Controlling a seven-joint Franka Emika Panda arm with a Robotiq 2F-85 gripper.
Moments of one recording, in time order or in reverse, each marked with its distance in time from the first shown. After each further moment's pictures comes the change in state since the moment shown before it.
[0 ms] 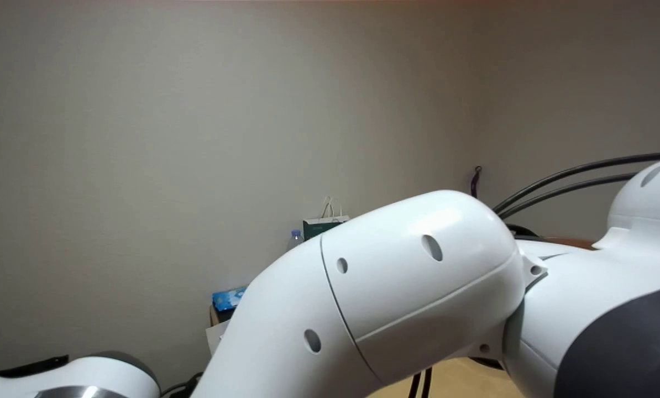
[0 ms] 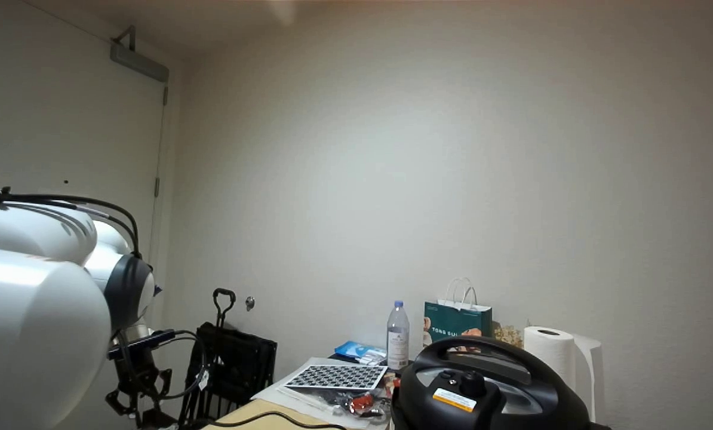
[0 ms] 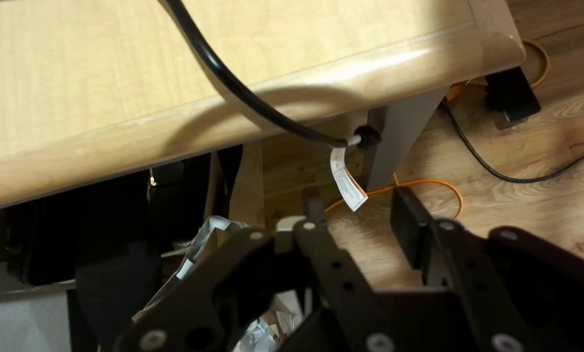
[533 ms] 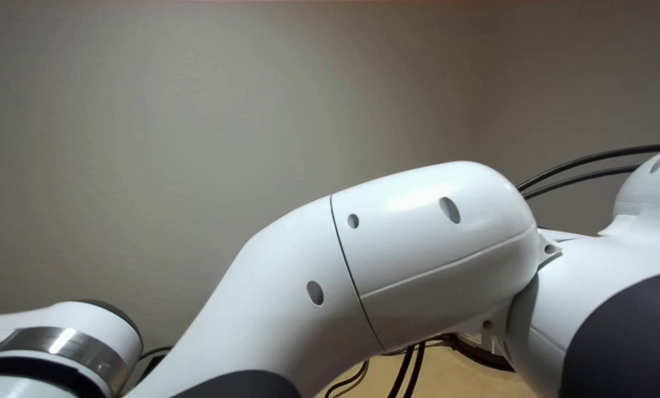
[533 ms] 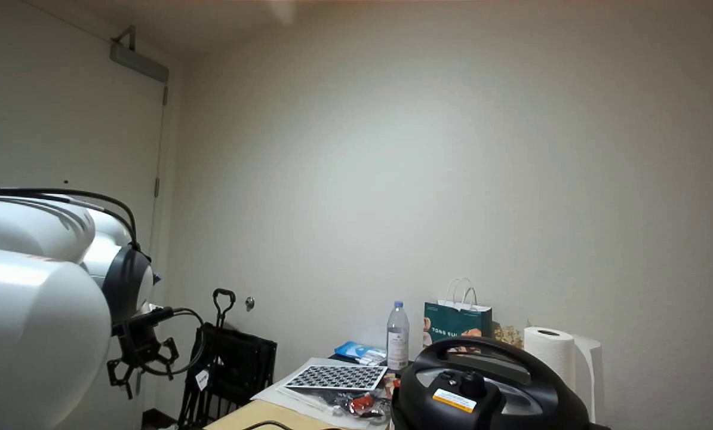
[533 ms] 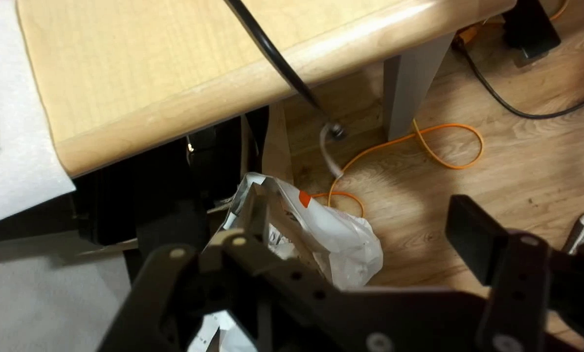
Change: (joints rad) arm 0.010 -0.035 0.000 0.079 0.000 0.003 0.069
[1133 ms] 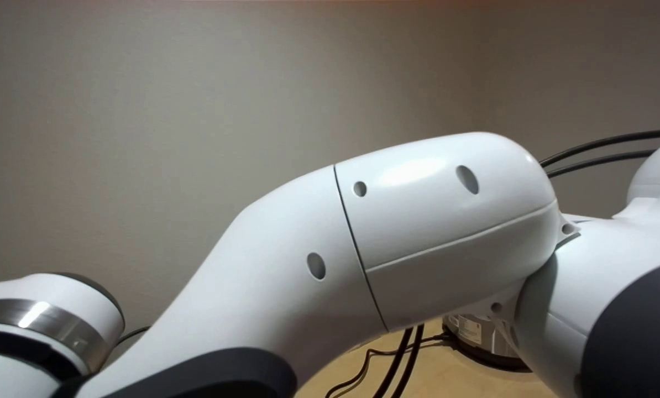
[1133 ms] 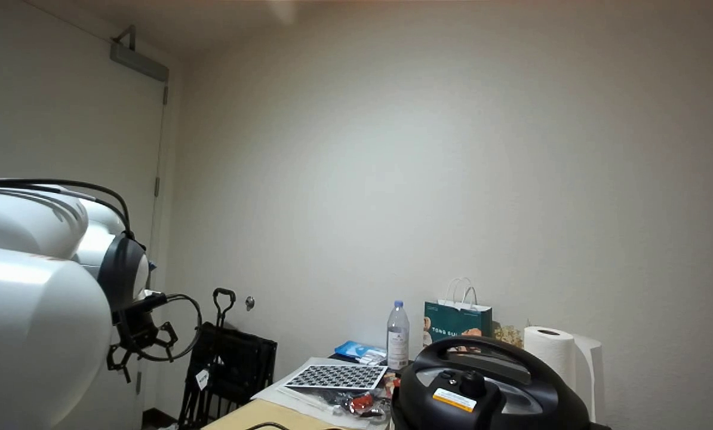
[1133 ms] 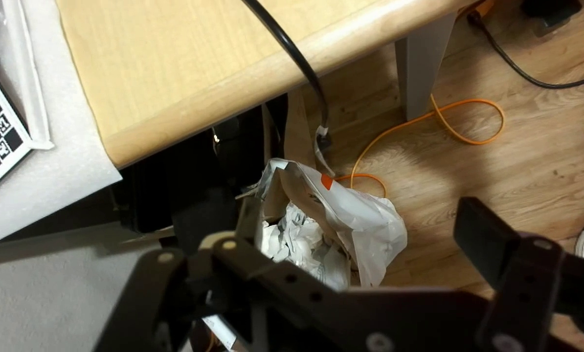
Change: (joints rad) arm 0.027 -0.039 -0.026 0.003 -0.007 -0.003 0.069
